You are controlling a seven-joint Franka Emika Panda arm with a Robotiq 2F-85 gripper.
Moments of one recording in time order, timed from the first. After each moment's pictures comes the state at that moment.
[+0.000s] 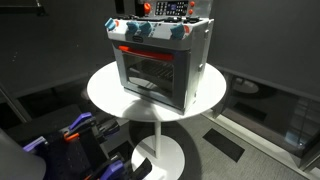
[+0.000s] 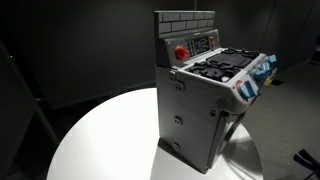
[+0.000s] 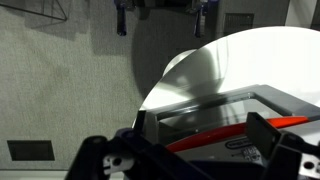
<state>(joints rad) 0.00 -0.60 0.00 -2.52 0.01 1.89 0.02</state>
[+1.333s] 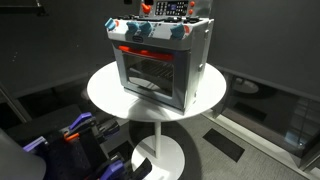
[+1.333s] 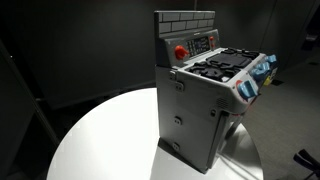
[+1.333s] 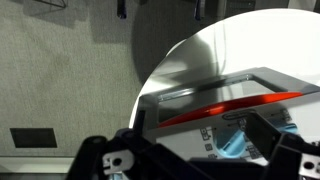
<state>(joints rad) 0.00 -0.55 0.00 -2.44 0.01 1.91 0.02</state>
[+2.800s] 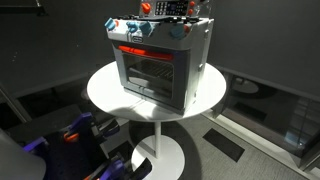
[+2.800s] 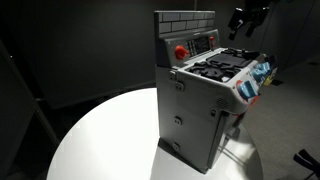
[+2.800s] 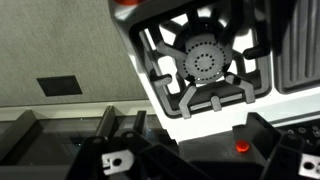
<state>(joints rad) 0.00 -0.06 0.03 -2.04 -0.12 2.24 0.22</state>
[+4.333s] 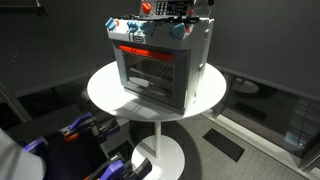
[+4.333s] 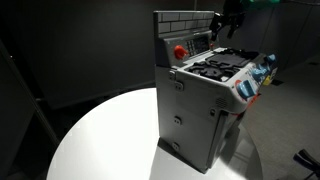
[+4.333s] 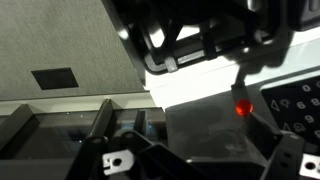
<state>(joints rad) 0.02 0.15 0.02 -1.80 -0.13 2.24 0.25</state>
